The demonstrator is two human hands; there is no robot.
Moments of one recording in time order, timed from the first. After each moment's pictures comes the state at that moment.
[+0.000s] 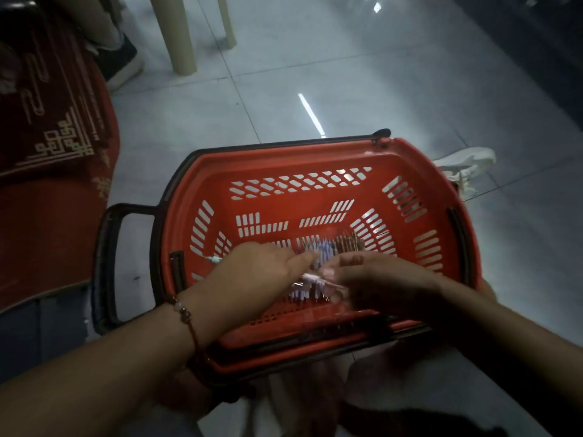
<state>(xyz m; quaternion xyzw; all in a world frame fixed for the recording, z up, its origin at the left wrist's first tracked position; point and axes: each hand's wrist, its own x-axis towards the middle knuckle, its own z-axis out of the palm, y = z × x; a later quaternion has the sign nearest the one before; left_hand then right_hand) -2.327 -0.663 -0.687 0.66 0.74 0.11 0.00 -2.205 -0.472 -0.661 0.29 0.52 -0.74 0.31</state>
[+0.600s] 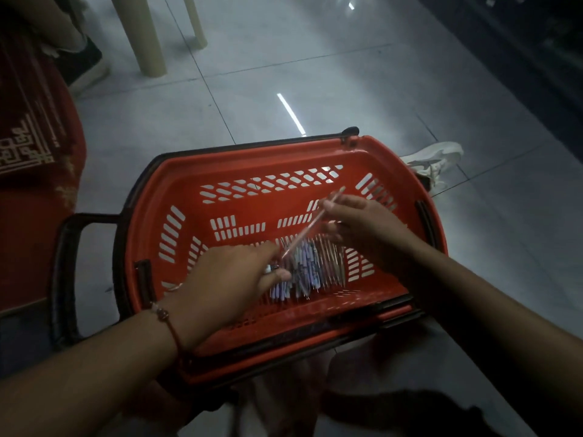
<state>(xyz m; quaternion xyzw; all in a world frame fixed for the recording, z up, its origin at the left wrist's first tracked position) -2.313 -0.645 -0.667 0.51 0.84 0.12 0.14 -2.223 -0.428 -0.652 0.34 0.59 -0.72 0.07</state>
